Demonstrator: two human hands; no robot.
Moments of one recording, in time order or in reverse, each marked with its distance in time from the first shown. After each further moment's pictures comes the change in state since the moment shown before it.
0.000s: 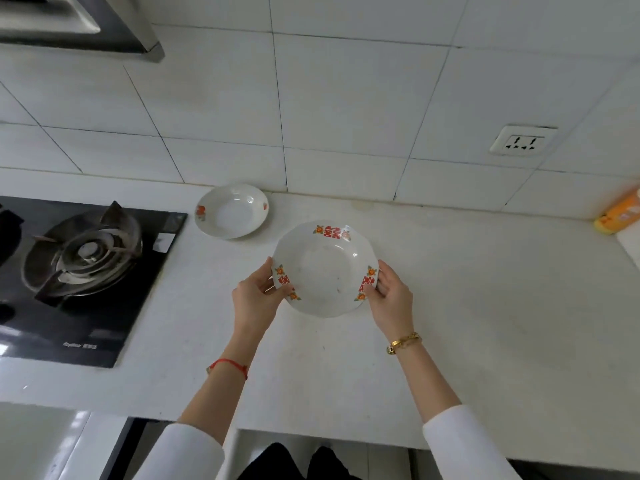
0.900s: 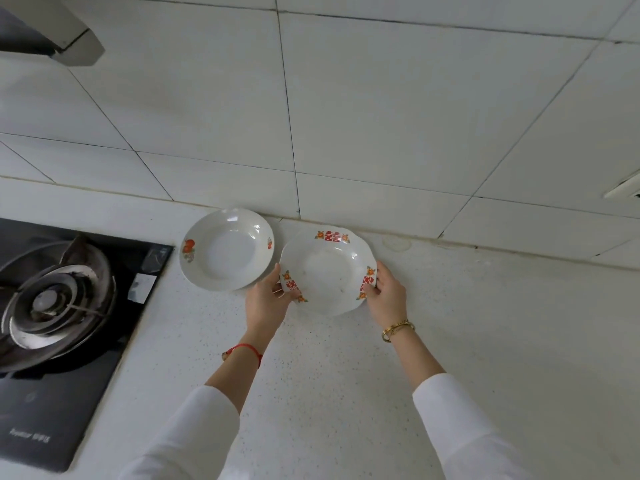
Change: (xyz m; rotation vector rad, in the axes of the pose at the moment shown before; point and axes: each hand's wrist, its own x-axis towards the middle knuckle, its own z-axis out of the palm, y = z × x) left_hand 0.211 -0.046 0.057 0.255 -0.022 -0.069; right_hand 0.216 0.068 0.096 -0.239 -0.153 0.048
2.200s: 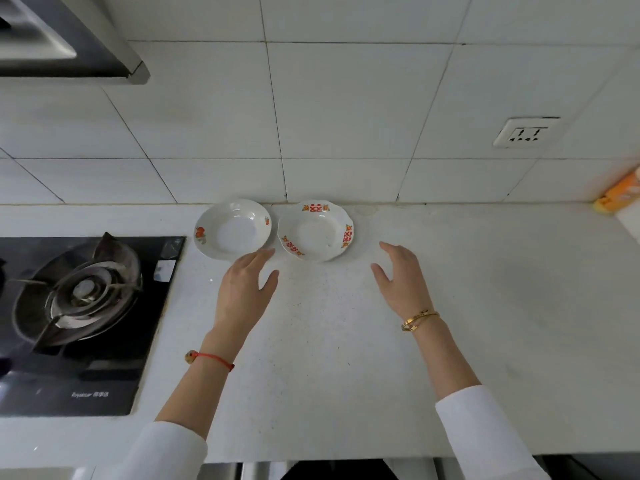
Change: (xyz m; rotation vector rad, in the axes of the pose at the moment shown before) left_hand -0.142 0.019 -0.118 0.445 0.049 0.542; right_hand -0.190 -0.077 -0.070 -0.348 0.135 -0.101
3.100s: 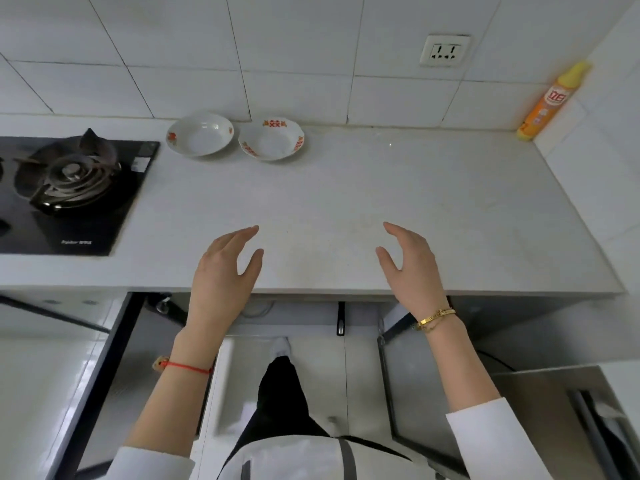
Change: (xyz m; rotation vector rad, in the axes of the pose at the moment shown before) left_hand -0.304 0.139 -0.006 -0.123 0.064 -0.011; right_hand -0.293 0.095 -0.123 -0.015 0.037 -0.095
